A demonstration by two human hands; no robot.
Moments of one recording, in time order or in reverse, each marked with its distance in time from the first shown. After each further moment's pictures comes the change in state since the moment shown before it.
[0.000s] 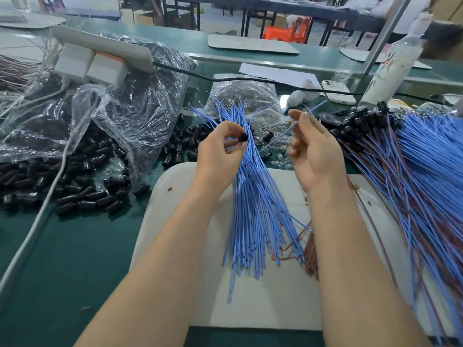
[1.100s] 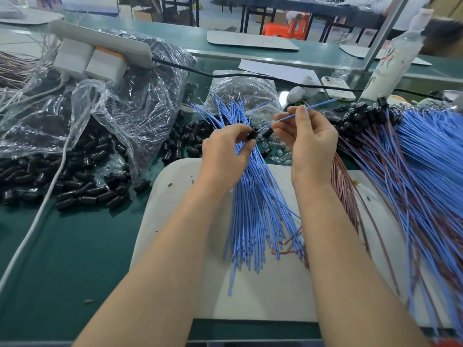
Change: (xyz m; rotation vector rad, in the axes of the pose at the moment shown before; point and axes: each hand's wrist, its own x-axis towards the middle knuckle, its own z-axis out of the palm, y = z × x) left_hand -0.004 0.000 0.004 0.391 -0.037 0.171; right_hand -0.009 0.009 0.017 -0.145 0.084 -0.280
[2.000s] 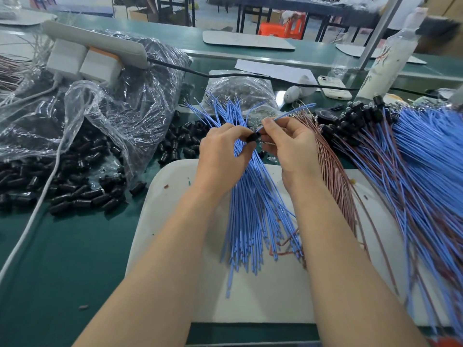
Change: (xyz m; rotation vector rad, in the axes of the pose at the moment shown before) left_hand -0.002 0.001 -0.001 0.049 0.012 0.101; right_hand -0.002 0.006 0.001 -0.213 -0.151 0.128
